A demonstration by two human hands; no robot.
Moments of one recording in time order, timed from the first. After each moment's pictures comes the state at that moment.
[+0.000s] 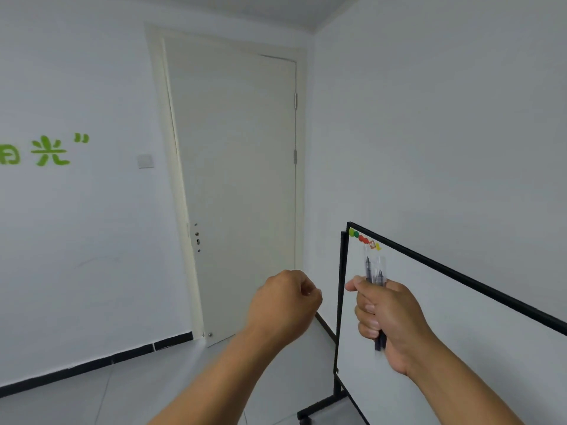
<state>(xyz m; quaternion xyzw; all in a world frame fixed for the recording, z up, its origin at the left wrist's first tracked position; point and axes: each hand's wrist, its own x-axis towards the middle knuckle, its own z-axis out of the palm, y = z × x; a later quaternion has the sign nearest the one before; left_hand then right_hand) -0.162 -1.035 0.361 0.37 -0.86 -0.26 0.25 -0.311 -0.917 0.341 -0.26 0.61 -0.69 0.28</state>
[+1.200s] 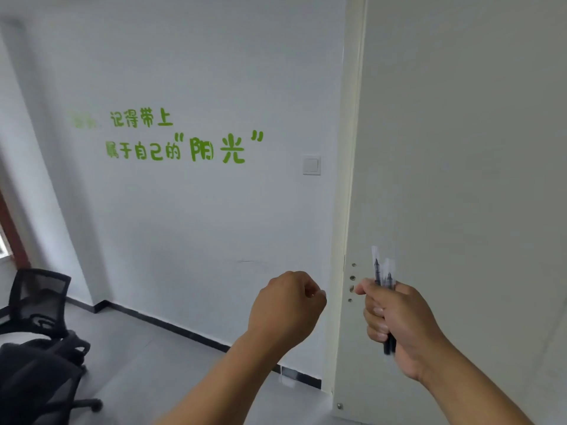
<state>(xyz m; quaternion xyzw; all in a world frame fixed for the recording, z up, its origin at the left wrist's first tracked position) -0.183 -1.606 0.367 0.66 -0.66 -0.14 0.32 -0.379 -1.625 0.348 -0.48 0.47 -0.52 0.52</state>
